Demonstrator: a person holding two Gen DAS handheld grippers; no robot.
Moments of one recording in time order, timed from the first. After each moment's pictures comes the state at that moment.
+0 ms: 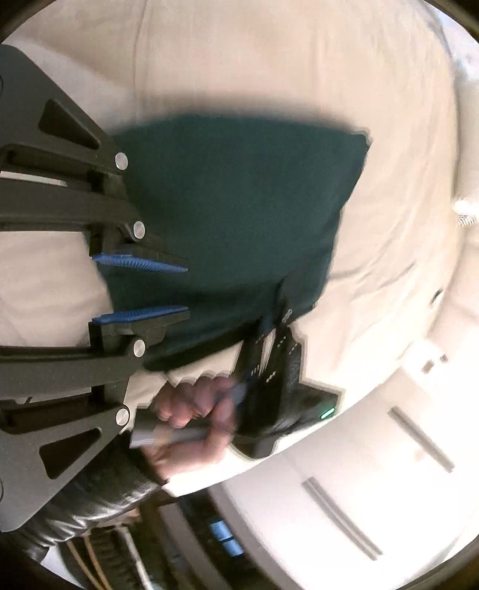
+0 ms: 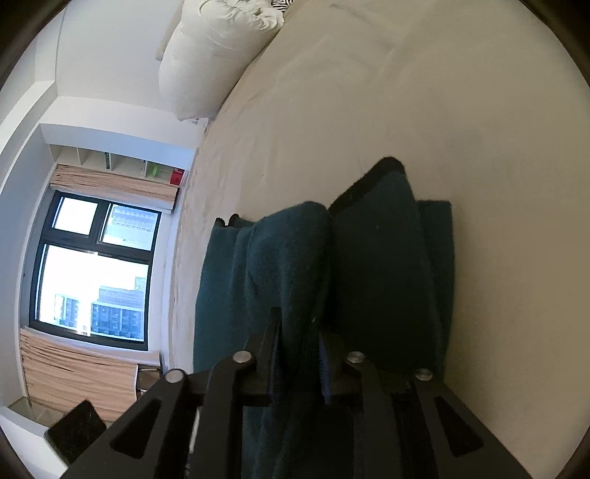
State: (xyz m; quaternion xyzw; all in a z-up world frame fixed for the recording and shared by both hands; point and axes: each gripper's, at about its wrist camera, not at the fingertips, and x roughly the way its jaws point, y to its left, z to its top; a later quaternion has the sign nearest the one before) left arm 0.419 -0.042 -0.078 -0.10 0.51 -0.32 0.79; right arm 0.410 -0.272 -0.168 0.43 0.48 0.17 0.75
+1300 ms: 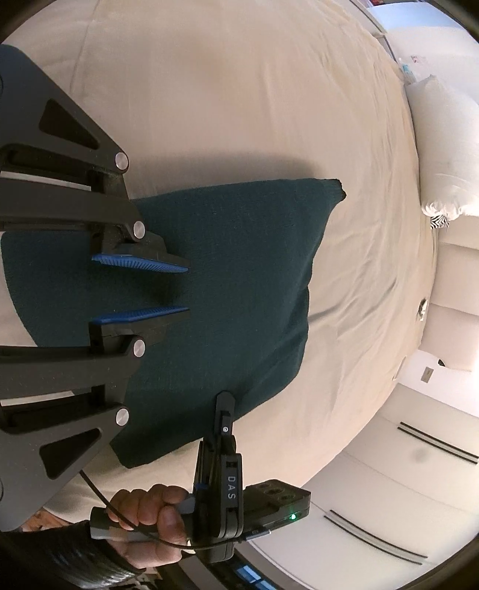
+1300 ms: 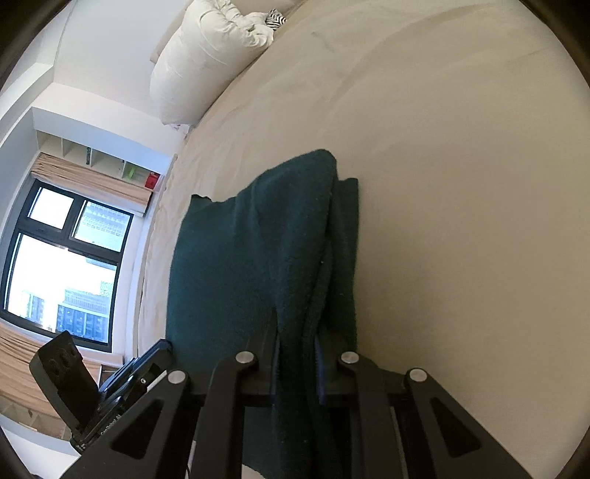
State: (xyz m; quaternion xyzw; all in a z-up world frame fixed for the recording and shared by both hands) left arm 0.444 -0.035 -0.123 0.00 0.47 -0.28 0.84; right arm 0.372 -0.276 -0.159 0.37 0.48 0.12 0.79
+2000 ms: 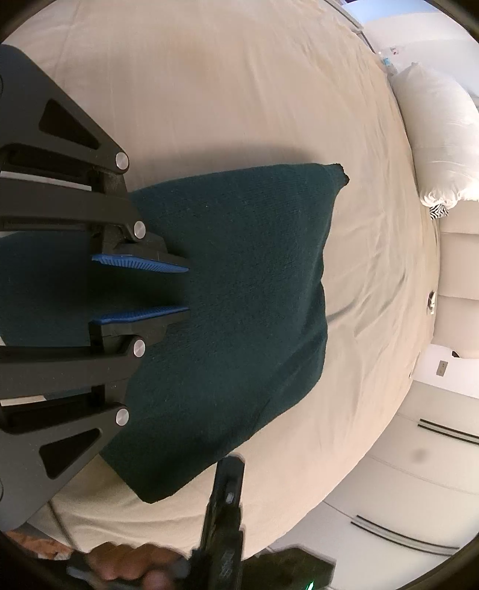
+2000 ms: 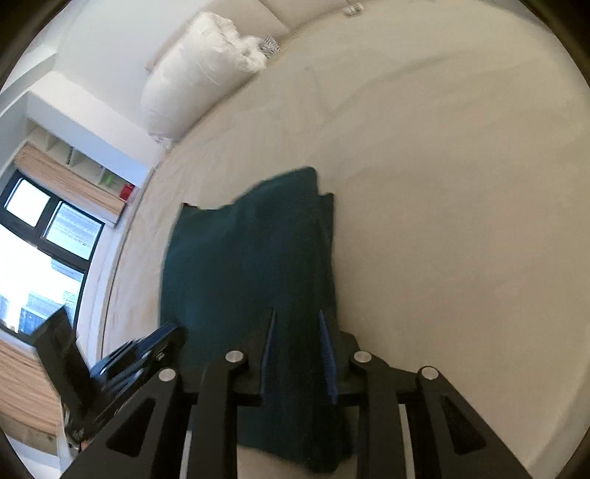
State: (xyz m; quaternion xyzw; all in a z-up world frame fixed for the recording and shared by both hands) left arm 0.445 -0.047 -0.138 0.06 0.46 -0.28 0.84; right arm 0.307 -0.262 -0.119 0.32 0.44 0.06 0.84
